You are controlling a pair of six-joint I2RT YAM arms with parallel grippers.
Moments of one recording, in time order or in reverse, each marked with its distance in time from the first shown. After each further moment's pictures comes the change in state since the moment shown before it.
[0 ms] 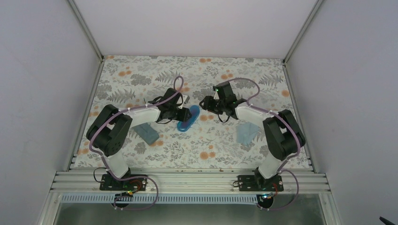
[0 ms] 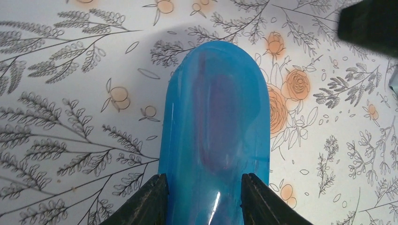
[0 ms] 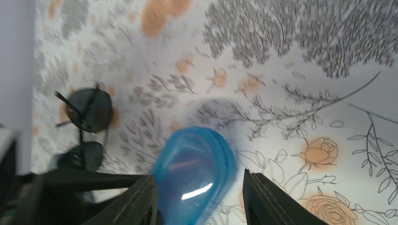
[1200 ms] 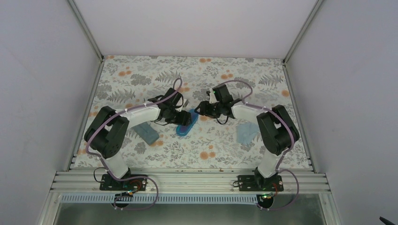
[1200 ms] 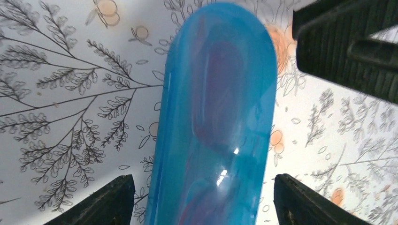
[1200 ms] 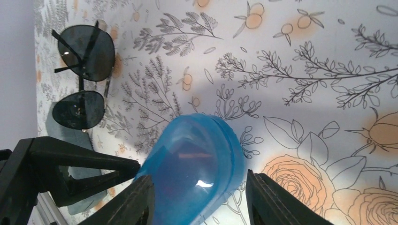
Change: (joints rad) left arm -0.012 -0.025 0.056 -0.237 0.054 -0.035; right arm -0.002 0.123 0.030 -0.045 -0.183 -0.130
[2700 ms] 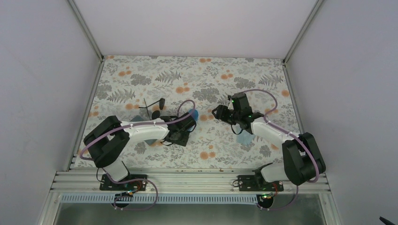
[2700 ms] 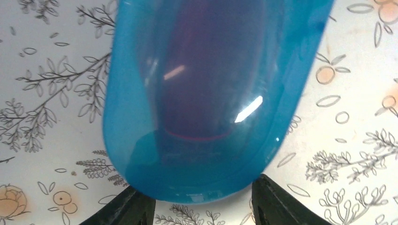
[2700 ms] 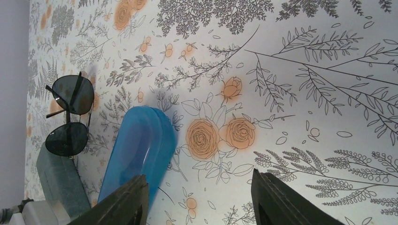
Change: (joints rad) left arm -0.320 -0.082 -0.114 -0.177 -0.432 -0.259; right arm -0.086 -0.415 -0.312 0.012 0.201 0.094
